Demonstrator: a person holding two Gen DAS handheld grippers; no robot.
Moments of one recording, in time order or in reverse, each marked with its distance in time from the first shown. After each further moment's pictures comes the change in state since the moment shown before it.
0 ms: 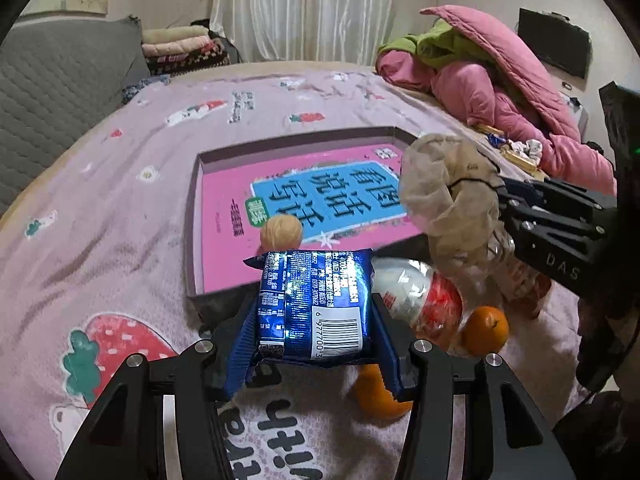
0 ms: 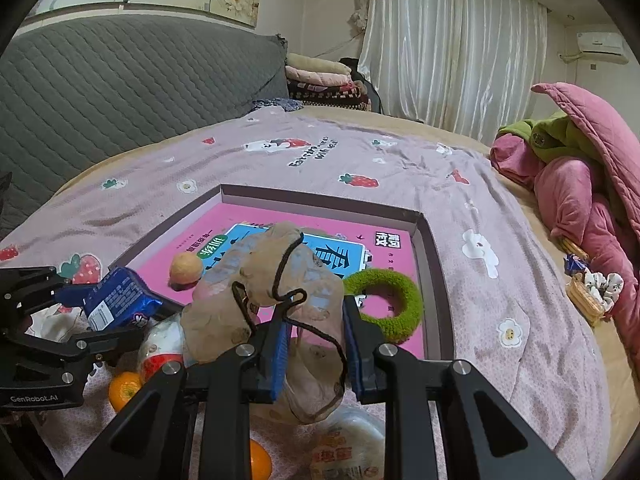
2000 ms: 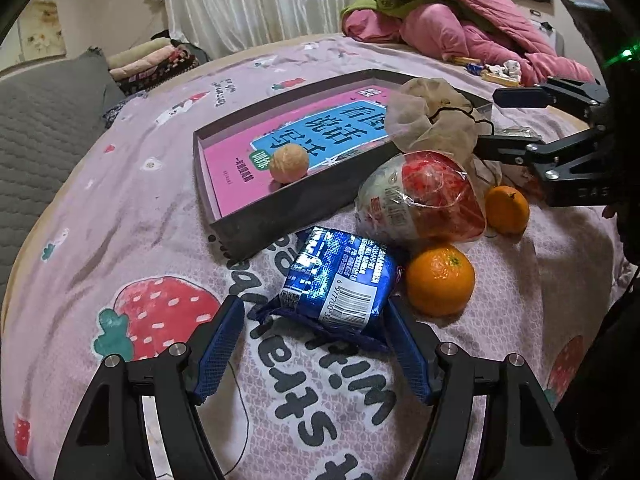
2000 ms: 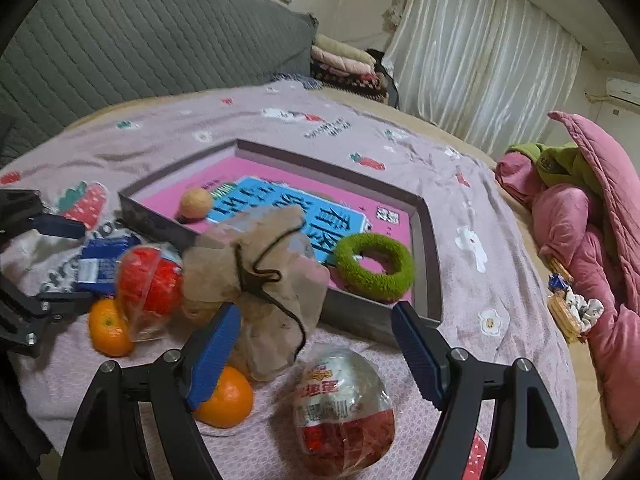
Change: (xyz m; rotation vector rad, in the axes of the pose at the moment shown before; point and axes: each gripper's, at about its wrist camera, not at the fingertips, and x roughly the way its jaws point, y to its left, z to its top) left arm -0.006 0.004 -0.045 0.225 0.098 0.041; right arm -0.008 0.011 -0.026 -0.176 0.084 -0.062
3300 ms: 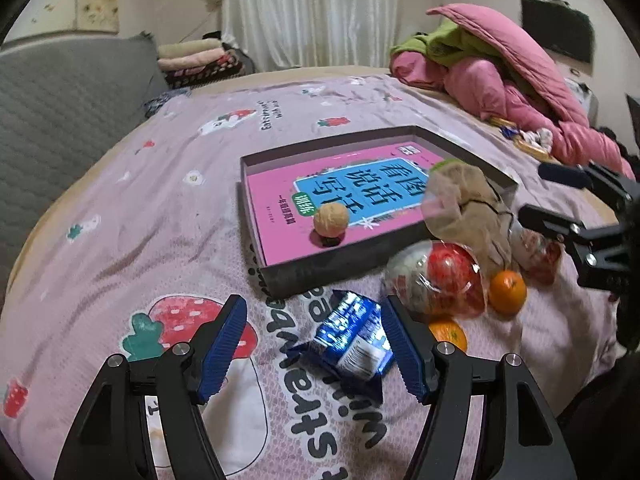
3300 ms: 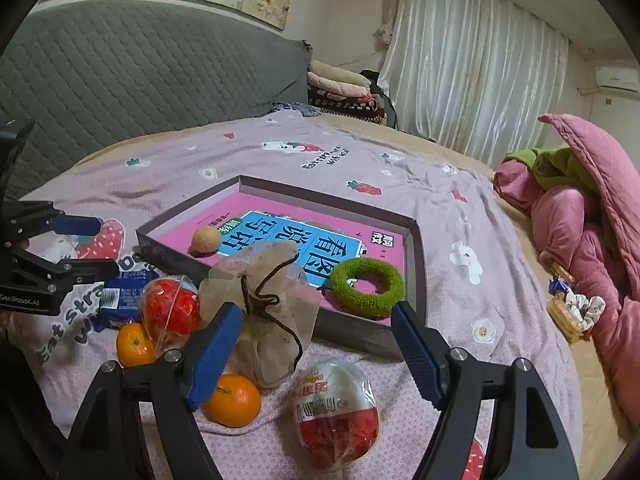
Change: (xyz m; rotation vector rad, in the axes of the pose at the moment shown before) left arm -0.031 0.020 0.018 -0.171 -0.103 0.047; right arm -0.035 -0.010 0.001 0.054 -0.109 0.057
